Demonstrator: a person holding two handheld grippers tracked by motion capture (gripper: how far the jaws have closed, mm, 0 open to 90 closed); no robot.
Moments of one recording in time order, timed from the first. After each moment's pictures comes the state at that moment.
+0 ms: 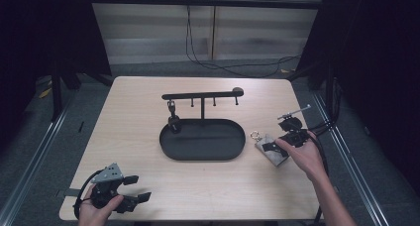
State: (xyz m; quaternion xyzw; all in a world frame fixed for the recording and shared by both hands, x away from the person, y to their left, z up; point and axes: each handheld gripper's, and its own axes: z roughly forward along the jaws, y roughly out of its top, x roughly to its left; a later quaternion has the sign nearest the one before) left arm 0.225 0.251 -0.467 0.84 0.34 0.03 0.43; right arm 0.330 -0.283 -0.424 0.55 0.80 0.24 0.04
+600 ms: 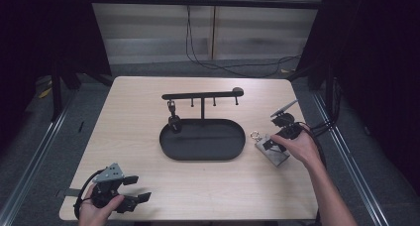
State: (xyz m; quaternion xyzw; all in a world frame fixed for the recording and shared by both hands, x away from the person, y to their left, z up) left arm 0.226 0.251 -0.468 0.84 0.34 0.03 0.42; right arm 0.363 -0.279 -0.439 0.54 0.83 0.14 0.02
